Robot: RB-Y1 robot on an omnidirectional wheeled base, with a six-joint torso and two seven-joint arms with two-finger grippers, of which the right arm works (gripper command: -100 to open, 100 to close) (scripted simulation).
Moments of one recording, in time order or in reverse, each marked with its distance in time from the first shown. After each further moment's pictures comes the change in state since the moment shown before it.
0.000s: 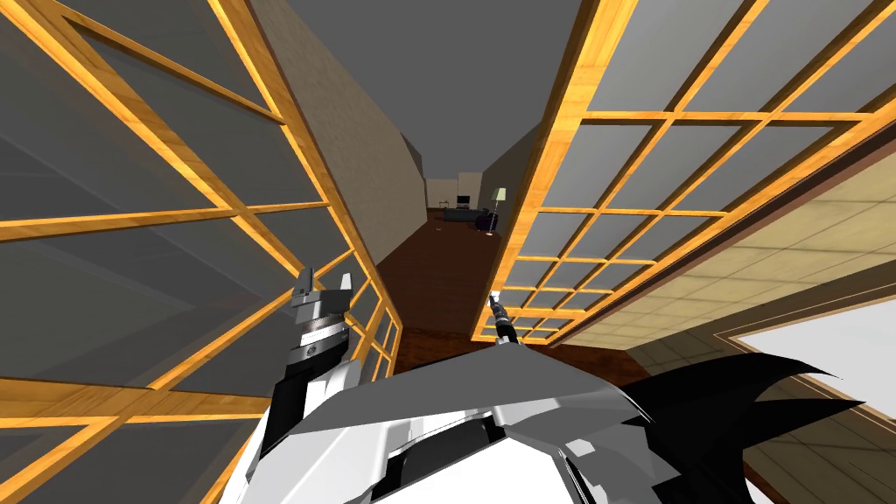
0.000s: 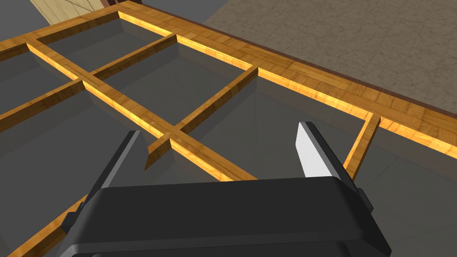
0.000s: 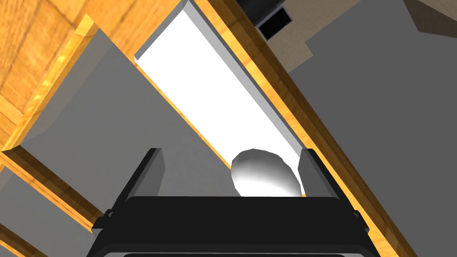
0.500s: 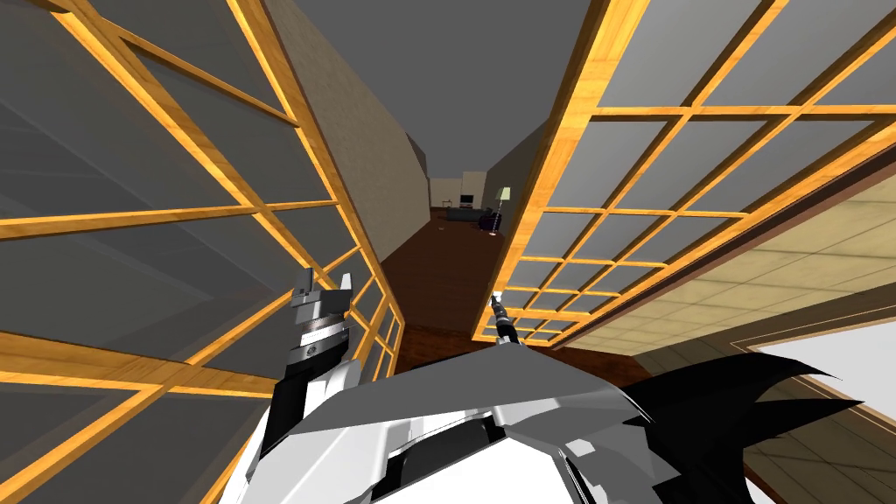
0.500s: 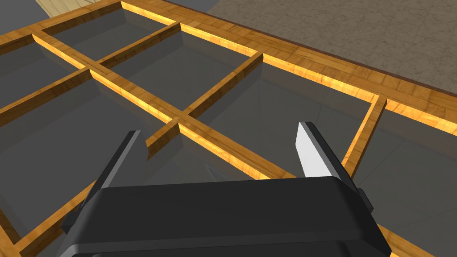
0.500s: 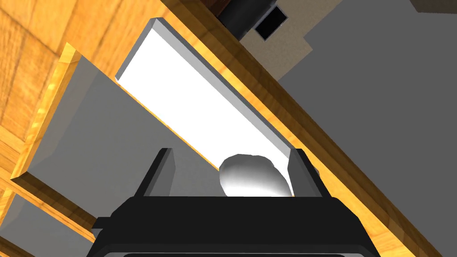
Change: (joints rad) arm 0.012 -0.008 0.019 -0.019 -0.024 0.000 -0.116
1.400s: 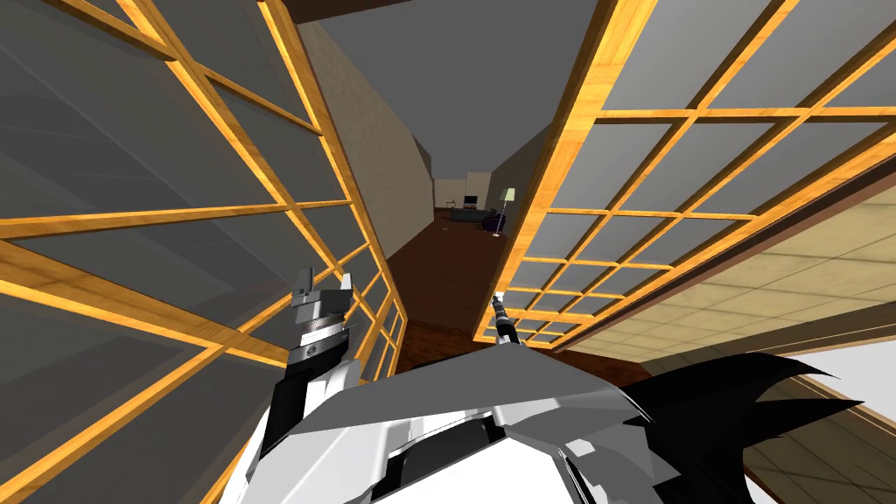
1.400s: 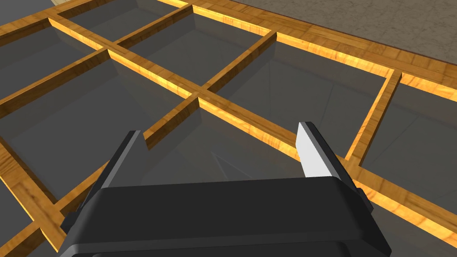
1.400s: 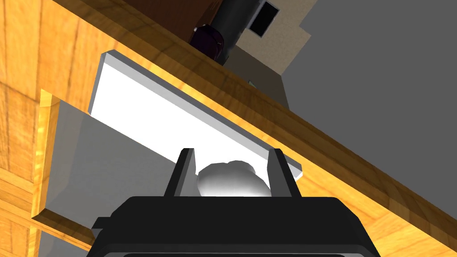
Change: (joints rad) arm -0.003 -0.012 0.025 0.000 -0.037 -0.015 -0.189
